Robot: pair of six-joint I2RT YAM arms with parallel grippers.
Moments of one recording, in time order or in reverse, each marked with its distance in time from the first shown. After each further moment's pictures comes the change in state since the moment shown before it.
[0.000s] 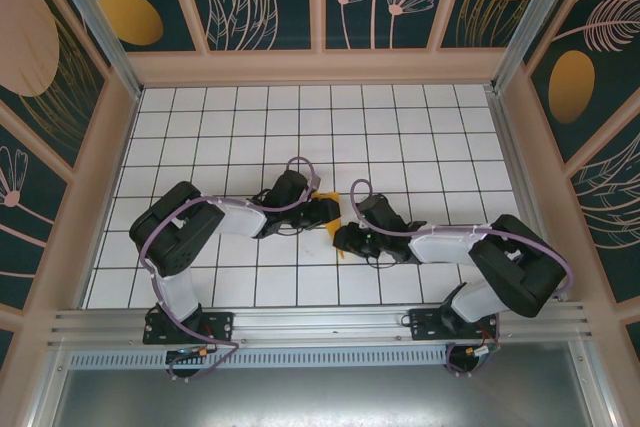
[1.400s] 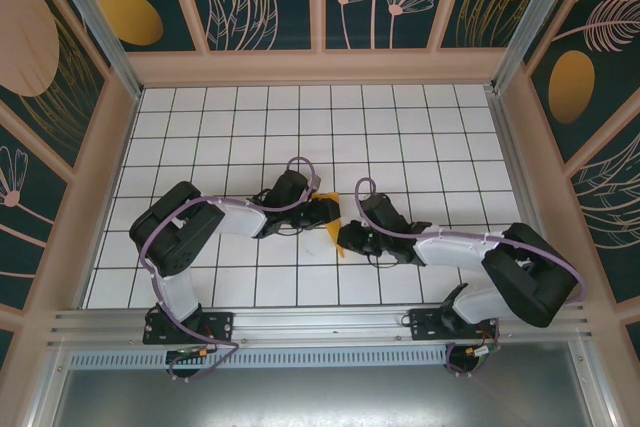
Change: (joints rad) left arm 0.000 0.000 0.002 -0.007 -0.003 0.008; right arm 0.006 -0.070 -0.007 -0.042 0.047 0.009
